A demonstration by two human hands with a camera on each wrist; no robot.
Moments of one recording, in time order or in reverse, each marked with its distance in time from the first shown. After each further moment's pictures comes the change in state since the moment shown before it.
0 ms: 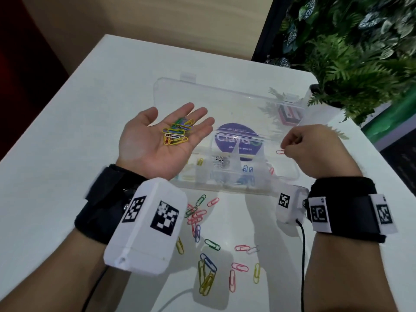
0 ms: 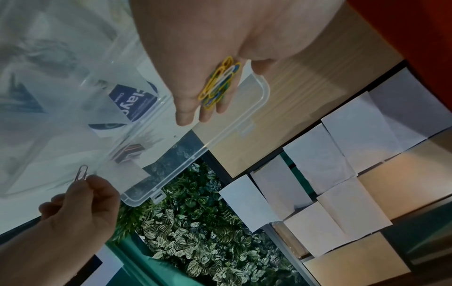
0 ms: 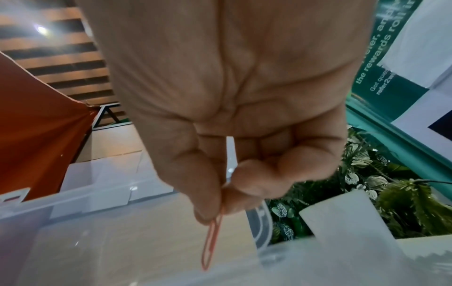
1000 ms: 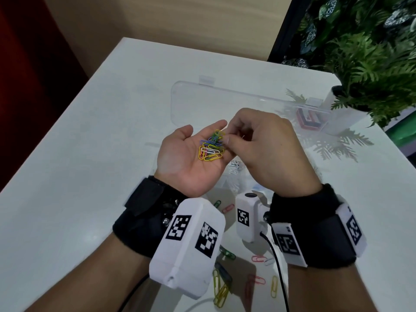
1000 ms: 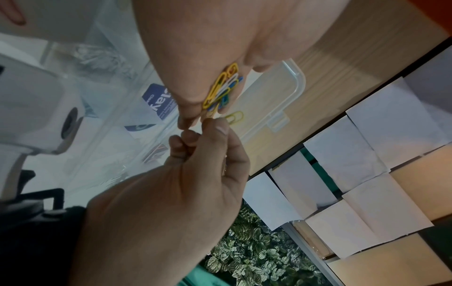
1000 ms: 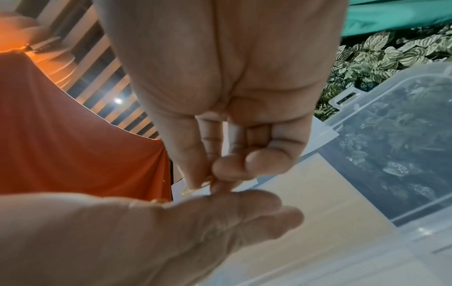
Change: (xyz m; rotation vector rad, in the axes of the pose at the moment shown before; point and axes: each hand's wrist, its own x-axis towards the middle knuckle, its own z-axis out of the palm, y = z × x) left_hand 0.008 -0.022 -0.010 -0.038 -0.032 -0.136; right_hand -0.027 -0.098 0.034 0.287 0.014 -0.437
